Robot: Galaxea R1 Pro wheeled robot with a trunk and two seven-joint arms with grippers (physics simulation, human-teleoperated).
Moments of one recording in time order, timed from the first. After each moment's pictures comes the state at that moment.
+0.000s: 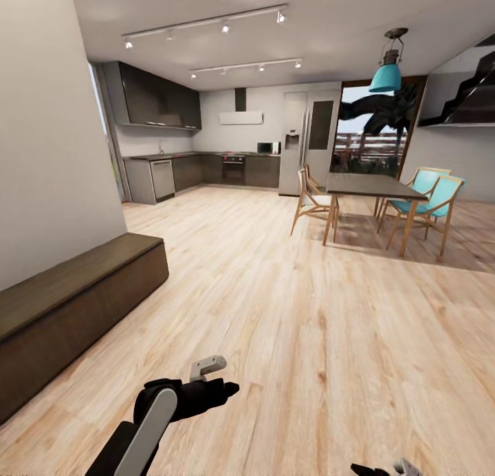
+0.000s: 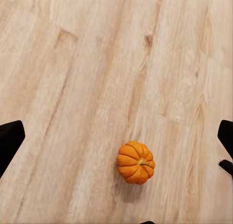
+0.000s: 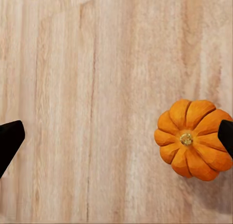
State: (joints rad) left arm -0.27 -0.03 -0.29 -1.42 0.84 0.90 0.40; right arm -0.43 -0.29 0.17 -0.04 -0.68 0.16 0.73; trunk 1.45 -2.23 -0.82
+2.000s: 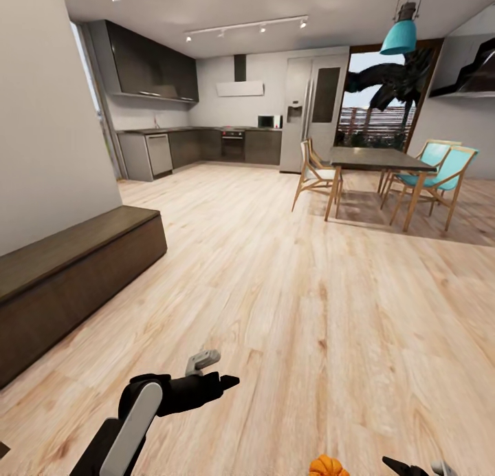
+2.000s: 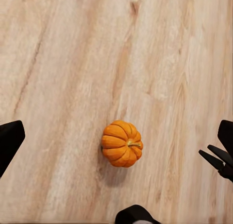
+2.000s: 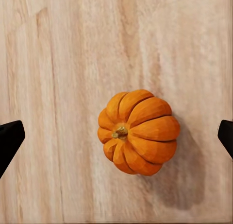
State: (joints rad) left arm -0.27 -0.01 -0.20 -1.43 0.84 0.98 0.19; right arm -0.43 -0.41 0.17 0.01 -0.79 0.18 0.87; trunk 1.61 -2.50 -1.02
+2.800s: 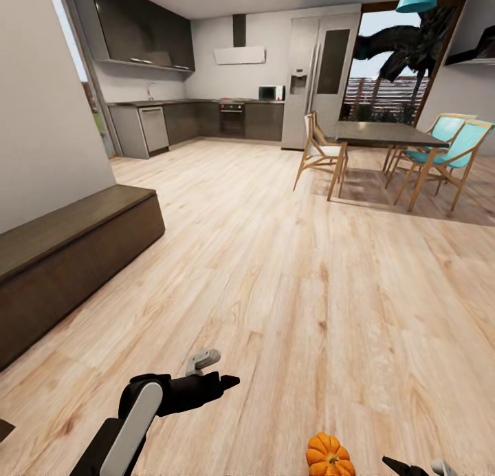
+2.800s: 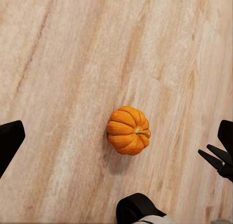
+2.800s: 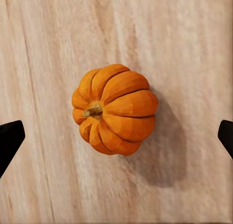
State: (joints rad) left arm -0.27 -0.01 -0.20 -1.43 0.84 0.98 0.19; right arm -0.43 -0.41 0.17 0.01 -0.79 0.18 0.87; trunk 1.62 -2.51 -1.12
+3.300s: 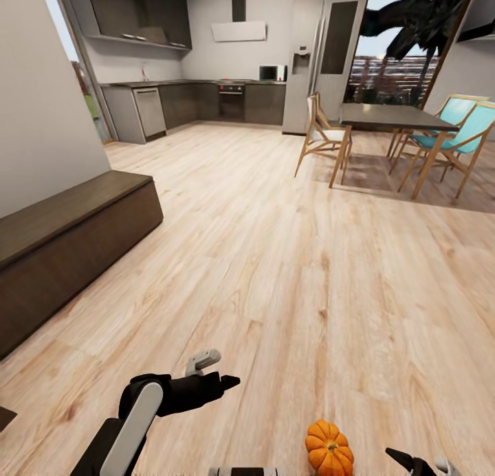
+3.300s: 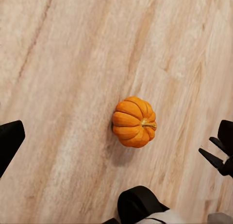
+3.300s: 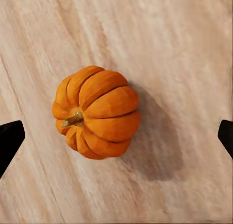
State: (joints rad) left arm -0.27 -0.01 -0.20 -1.43 0.84 0.98 0.19; right arm -0.43 -0.42 0.17 -0.01 -0.94 0.30 0.78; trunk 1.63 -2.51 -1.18
